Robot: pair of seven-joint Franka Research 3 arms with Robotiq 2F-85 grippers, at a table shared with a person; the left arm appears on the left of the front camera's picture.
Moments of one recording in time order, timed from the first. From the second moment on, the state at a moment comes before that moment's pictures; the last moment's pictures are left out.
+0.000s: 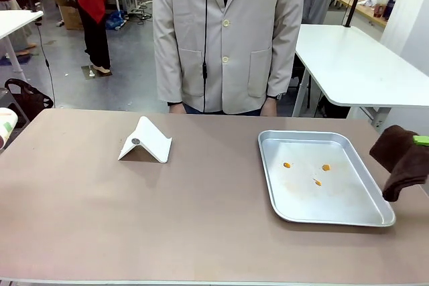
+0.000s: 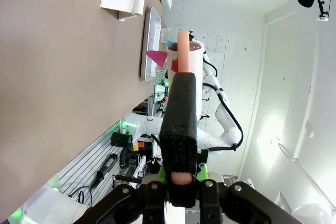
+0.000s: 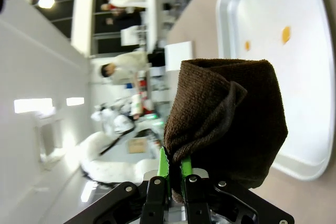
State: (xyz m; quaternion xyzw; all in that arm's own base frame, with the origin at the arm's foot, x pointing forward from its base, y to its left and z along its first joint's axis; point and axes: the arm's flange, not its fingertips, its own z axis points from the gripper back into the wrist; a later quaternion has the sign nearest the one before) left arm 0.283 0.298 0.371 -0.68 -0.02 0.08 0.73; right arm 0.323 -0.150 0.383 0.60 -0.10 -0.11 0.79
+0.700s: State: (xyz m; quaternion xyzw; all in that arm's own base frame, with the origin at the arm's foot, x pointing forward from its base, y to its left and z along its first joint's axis) left arm 0.283 0.298 0.371 -0.68 -0.02 0.08 0.73; right arm 0.405 -0.064 0.369 0.33 -0.19 -0.04 0.92
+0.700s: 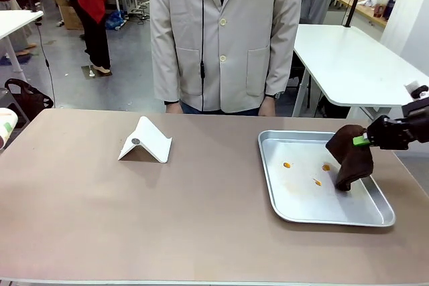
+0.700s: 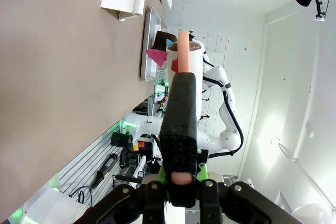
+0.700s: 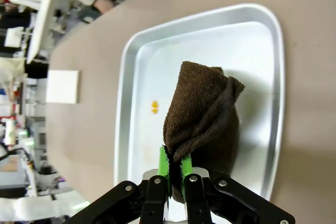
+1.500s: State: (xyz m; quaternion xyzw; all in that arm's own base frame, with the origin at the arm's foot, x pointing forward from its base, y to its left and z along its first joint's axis) left arm 0.283 0.298 0.371 -0.68 -0.02 0.08 0.73; right arm 0.433 -0.042 0.282 0.32 -0.14 -0.06 0.93
